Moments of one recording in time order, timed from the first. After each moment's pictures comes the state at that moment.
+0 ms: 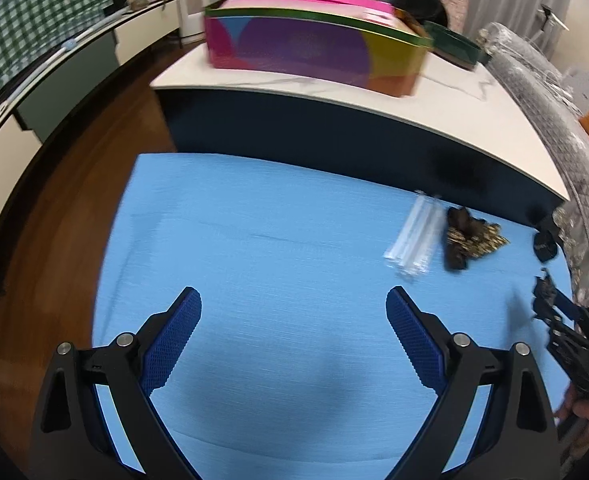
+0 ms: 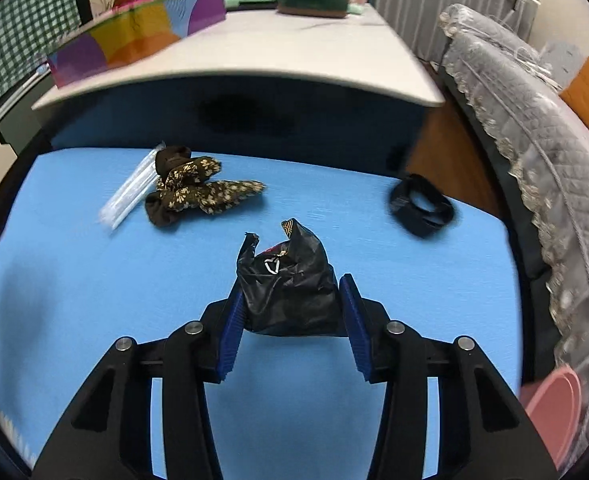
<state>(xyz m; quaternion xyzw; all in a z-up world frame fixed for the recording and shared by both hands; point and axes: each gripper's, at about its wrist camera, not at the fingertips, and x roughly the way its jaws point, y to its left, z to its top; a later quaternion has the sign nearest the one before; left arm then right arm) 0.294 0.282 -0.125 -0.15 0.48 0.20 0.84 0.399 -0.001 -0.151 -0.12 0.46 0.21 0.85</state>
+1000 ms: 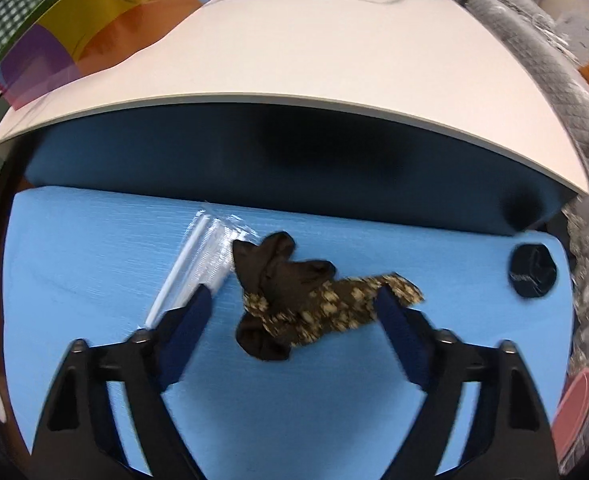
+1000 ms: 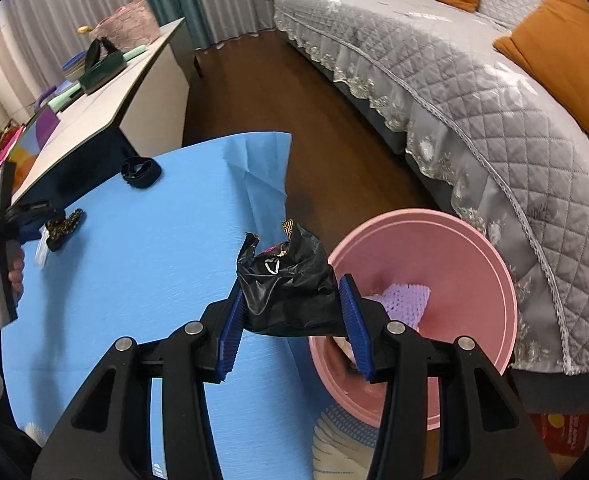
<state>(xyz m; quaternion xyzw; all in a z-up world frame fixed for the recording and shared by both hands) 0.473 0.152 -0.190 -0.13 0.55 0.19 0.80 0.356 -0.279 -0.129 0.05 0.49 0.03 0.87</state>
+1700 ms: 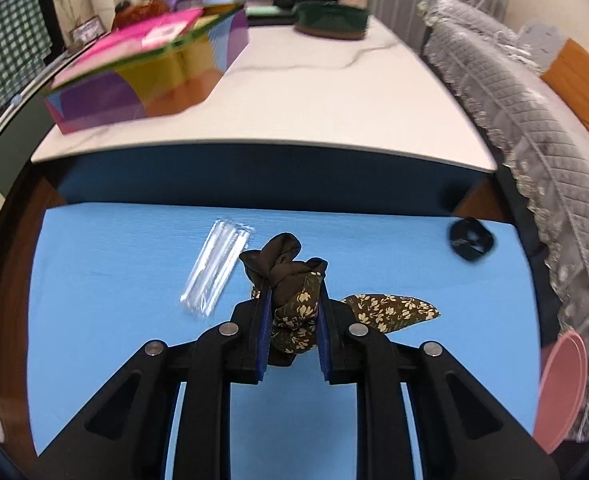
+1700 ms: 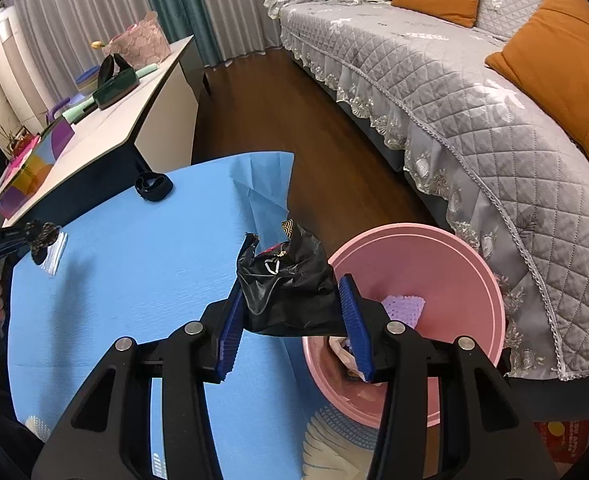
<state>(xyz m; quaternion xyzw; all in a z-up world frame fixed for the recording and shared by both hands) 0.386 0.119 -0.113 -0.10 0.48 0.15 0.86 0.336 -0.299 -0.106 0.06 0.46 0.04 0.88</state>
